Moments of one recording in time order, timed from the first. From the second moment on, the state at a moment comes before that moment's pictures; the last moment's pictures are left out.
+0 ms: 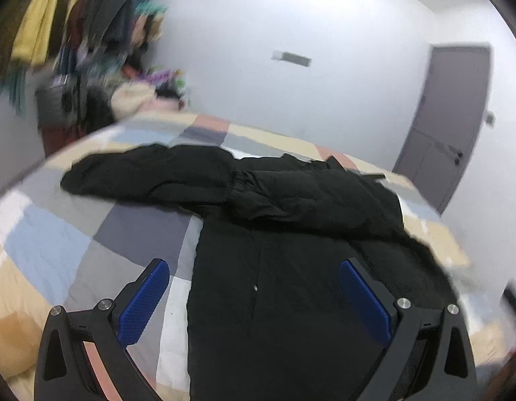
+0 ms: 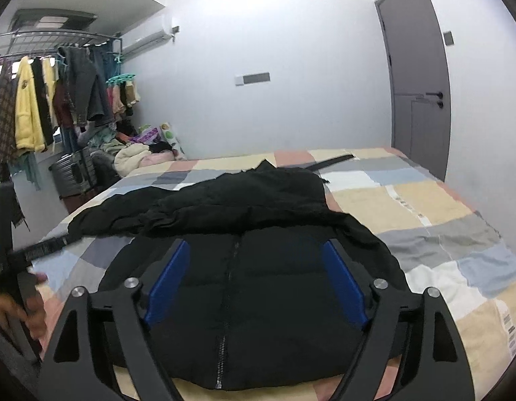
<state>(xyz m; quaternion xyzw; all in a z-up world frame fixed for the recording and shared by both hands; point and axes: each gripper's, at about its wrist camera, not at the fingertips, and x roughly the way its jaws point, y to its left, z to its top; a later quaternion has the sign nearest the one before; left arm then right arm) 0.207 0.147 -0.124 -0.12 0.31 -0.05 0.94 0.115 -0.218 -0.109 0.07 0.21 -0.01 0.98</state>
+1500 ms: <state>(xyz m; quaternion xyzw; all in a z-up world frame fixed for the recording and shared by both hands) 0.492 0.499 -0.299 -0.35 0.30 0.13 0.88 0.224 -0.182 -0.172 0.03 0.34 -0.06 0.94</state>
